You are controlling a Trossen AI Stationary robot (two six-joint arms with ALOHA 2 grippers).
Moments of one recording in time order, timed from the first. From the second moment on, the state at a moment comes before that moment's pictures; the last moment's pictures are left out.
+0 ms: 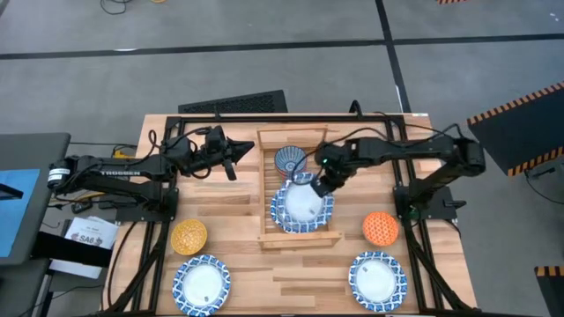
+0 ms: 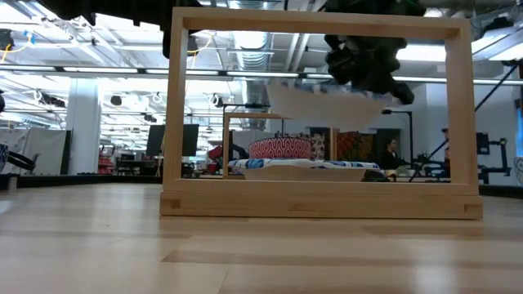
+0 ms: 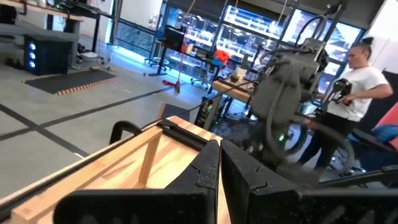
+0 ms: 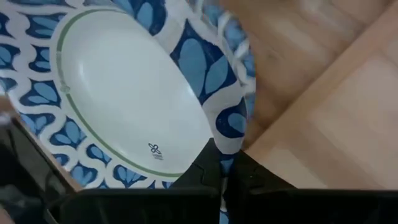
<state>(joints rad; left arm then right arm) 0.18 0.97 0.59 0.51 -0.19 -0.32 -0.17 1.48 1.09 -0.76 -0.23 0.79</state>
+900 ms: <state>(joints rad) 0.18 0.97 0.59 0.52 -0.19 -0.34 -0.17 1.61 1.10 -0.66 -0.29 0.82</state>
